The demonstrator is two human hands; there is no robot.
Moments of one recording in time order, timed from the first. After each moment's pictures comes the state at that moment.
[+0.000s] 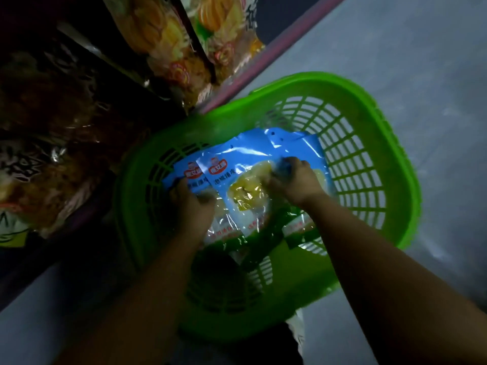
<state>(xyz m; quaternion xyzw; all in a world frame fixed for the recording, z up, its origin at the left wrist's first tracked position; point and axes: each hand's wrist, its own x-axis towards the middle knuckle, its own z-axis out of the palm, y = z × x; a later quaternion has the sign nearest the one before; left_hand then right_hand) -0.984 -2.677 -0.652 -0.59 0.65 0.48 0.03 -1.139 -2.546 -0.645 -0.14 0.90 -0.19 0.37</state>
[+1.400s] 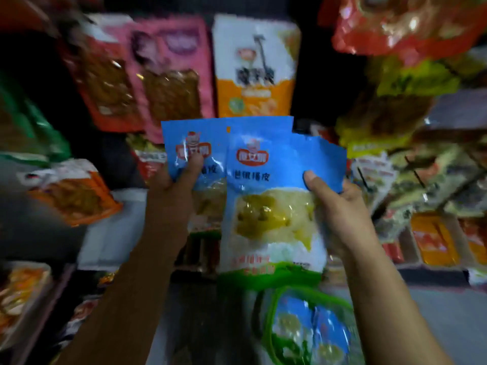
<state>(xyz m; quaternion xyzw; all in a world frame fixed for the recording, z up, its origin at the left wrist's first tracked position) -0.718 -2.730 0.179 -0.44 0.47 0.43 -0.64 -0.932 -2.686 0.166 -0.39 0.54 -0.61 0.44</state>
